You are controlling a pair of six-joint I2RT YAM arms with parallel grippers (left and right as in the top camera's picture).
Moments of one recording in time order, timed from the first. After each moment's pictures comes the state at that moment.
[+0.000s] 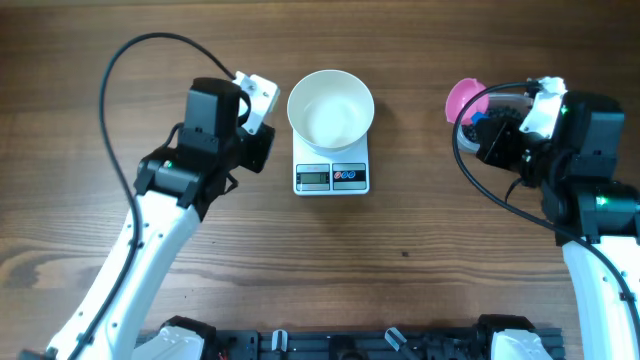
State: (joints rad) left arm -0.31 1.32 1.12 -0.64 0.02 0.17; right arm -0.06 1.10 1.08 -0.71 -0.31 0.33
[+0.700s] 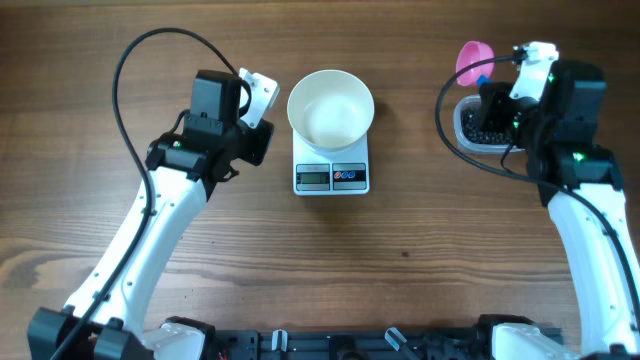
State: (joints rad) left arm -0.27 1.43 1.12 -0.59 0.04 0.20; right arm -0.06 1.32 1.08 -0.40 -0.23 0.12
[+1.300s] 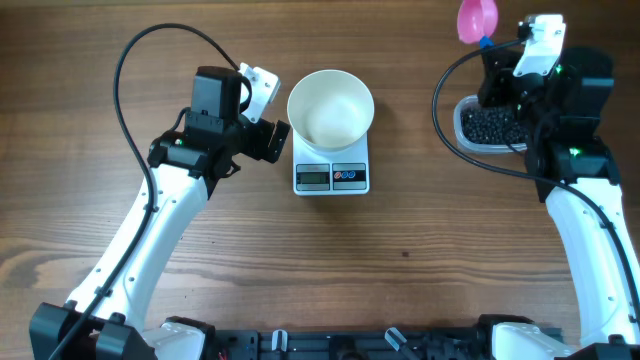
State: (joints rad) left arm -0.27 1.44 1.12 -0.54 0.04 0.21; right arm -0.06 1.33 1.08 -0.12 -0.27 0.08
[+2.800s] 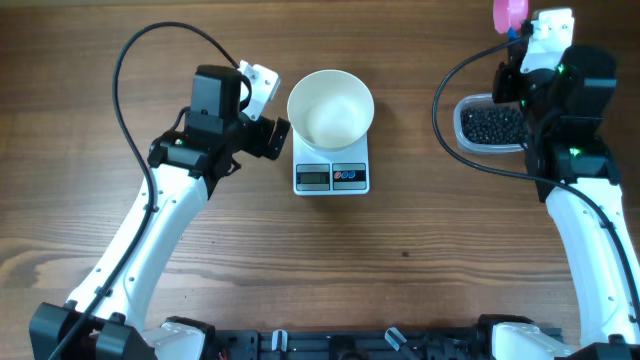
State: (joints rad) left arm -0.27 1.44 1.12 -0.49 0.04 0.21; right arm -0.06 1.34 1.08 -0.08 -0.07 -0.14
